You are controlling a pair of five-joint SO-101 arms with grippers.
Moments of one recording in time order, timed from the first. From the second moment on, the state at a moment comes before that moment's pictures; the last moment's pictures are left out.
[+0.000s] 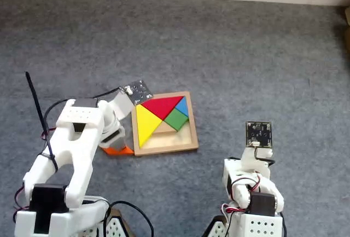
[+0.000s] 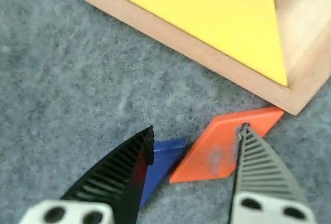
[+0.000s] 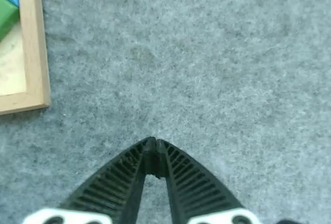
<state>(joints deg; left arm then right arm) -4.1 -8.4 46.5 54.1 -46.1 -0.8 -104.3 96.0 70.5 5.4</state>
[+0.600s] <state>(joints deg) -3.3 -20.6 57.4 58.1 -46.2 -0.8 -104.3 96.0 70.5 5.4</state>
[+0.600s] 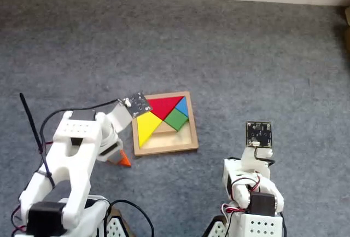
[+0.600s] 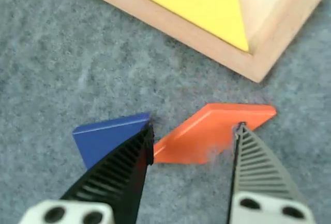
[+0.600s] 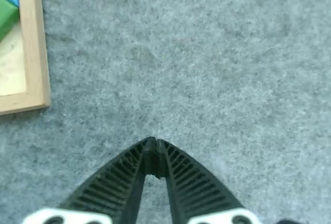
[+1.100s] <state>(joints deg) -2.9 -21.0 60.9 58.5 -46.1 -0.8 -104.3 96.0 70.5 5.4</state>
